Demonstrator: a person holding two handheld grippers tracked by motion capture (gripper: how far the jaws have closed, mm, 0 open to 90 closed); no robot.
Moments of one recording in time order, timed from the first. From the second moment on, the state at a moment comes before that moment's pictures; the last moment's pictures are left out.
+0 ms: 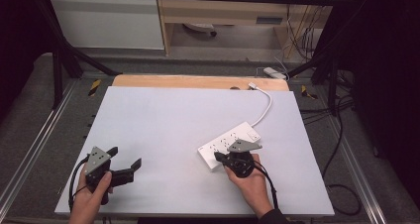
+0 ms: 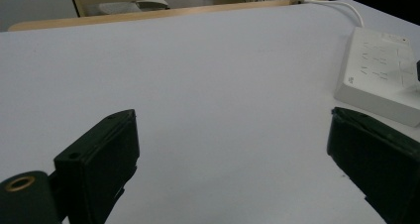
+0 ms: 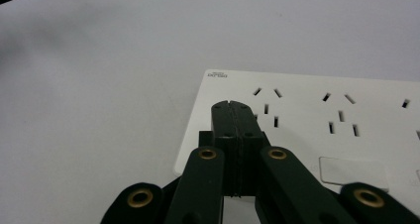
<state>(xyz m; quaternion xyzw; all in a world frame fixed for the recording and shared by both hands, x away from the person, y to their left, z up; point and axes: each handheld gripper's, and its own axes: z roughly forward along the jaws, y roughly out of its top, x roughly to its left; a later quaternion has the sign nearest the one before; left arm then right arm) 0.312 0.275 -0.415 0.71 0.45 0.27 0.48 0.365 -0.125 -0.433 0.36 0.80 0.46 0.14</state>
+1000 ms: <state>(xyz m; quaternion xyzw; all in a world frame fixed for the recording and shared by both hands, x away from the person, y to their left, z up) 0.313 0.276 -0.415 0.70 0.45 0.27 0.48 0.368 -0.150 -0.408 0.37 0.77 0.49 0.16</state>
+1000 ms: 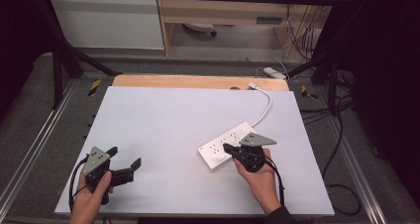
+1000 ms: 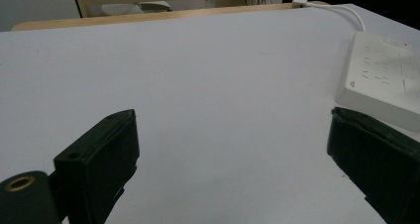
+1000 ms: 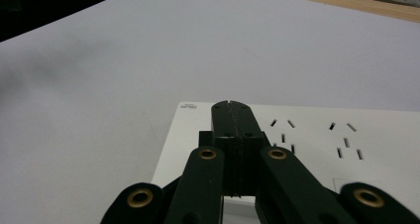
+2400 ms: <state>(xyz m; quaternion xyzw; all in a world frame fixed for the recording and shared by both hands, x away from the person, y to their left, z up) 0.312 0.275 -0.415 0.70 0.45 0.26 0.49 0.366 -0.188 -0.378 0.40 0.72 0.52 0.22</state>
